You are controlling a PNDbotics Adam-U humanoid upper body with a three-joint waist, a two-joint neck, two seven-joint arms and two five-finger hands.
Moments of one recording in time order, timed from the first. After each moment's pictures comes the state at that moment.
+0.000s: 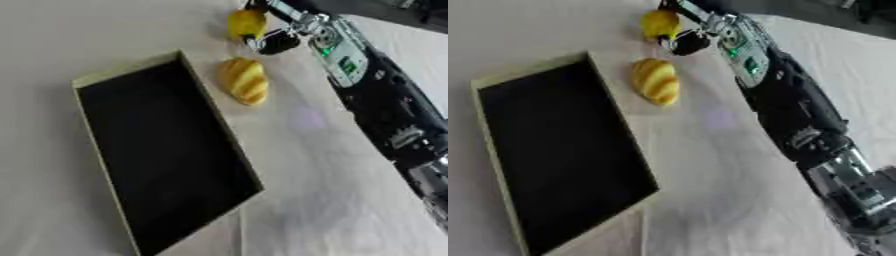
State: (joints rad) left arm -0.49 0.43 0.07 -1.98 0.14 -0.47 0.21; right arm -1.17 -0.60 0.19 -1.01 0.51 -0.17 0.23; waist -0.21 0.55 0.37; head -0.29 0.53
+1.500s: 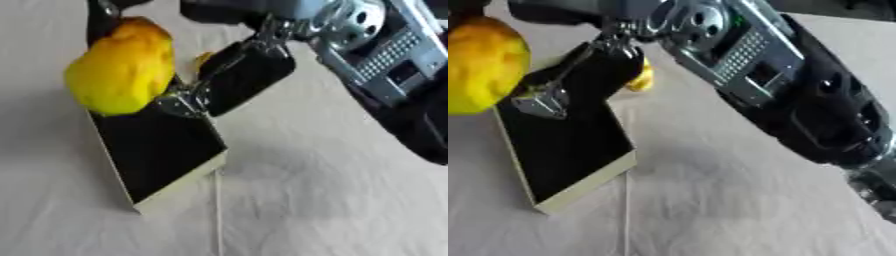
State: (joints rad) left arm -0.35 0.50 0.20 -1.98 0.14 -0.42 0.42; right arm -1.07 -0.57 0.55 -1.98 0.24 -0.04 0.50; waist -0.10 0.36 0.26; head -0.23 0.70
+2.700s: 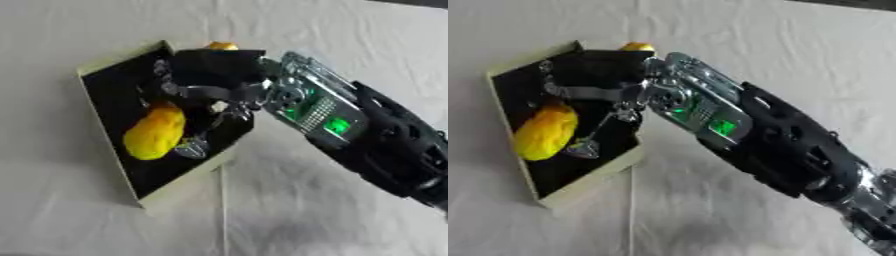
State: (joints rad) left arm -0.33 0.46 0.19 -1.98 0.13 -0.41 0.38; right arm -0.91 -0.52 0.63 -1.78 0.44 -0.13 0.51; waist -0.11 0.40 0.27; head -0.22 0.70
